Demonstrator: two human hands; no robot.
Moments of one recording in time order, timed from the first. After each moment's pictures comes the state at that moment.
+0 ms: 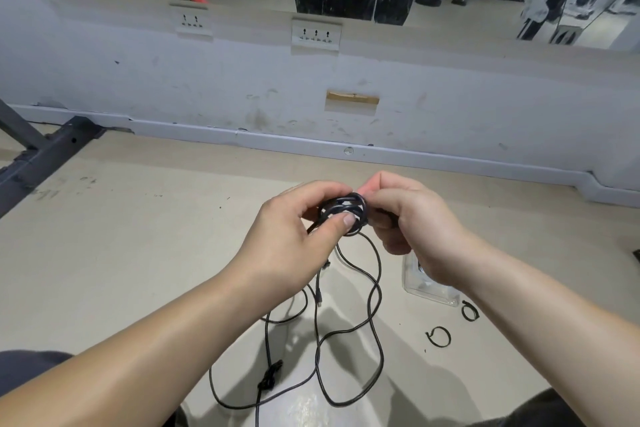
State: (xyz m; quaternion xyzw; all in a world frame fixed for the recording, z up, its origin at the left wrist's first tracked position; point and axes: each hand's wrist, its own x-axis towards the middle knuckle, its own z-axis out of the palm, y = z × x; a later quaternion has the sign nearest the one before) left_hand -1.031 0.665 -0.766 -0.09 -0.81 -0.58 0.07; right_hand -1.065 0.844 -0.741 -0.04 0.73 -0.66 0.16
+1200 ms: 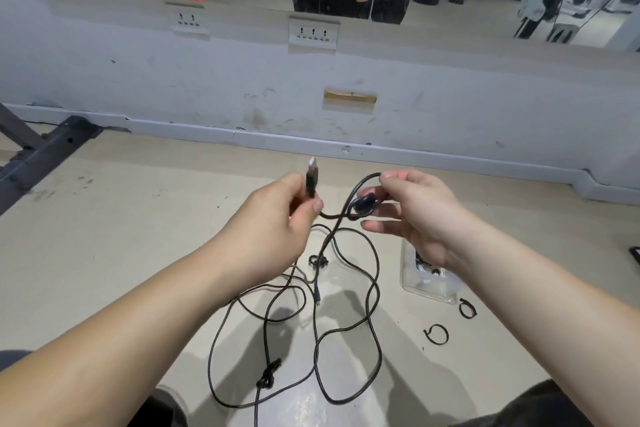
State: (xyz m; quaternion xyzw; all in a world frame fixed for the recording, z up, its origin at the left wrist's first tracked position) left_hand -1.042 0.645 -0.756 -0.06 -0.89 -0.45 0.01; right_hand -1.087 0.852 -0.750 0.11 0.68 -0.72 0.12
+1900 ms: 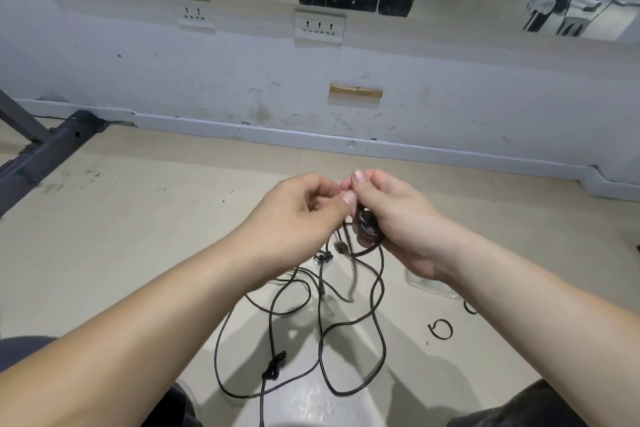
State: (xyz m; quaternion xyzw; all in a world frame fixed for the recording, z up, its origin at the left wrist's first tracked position) left_hand -1.036 0.660 -0.749 0.00 -0.81 -0.59 -0.08; right_hand -1.068 0.826 -0.760 -0.02 0.67 -0.71 0.19
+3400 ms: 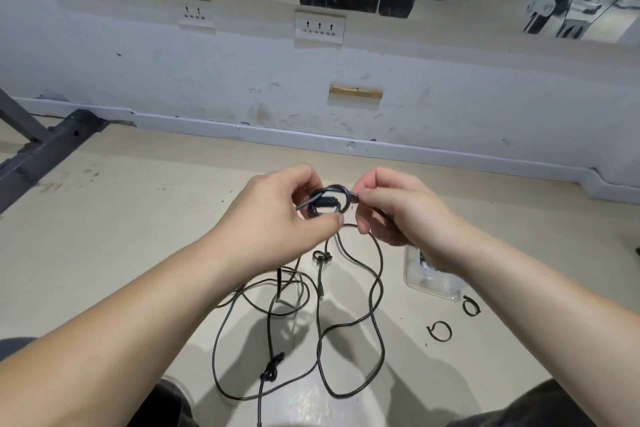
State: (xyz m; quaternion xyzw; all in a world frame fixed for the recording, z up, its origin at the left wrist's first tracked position) left_hand -1.044 0.639 -0.753 -0.05 -0.89 -0.45 0.02; right_hand -1.076 0.846 -0.754 -0.10 0.75 -0.63 0.19
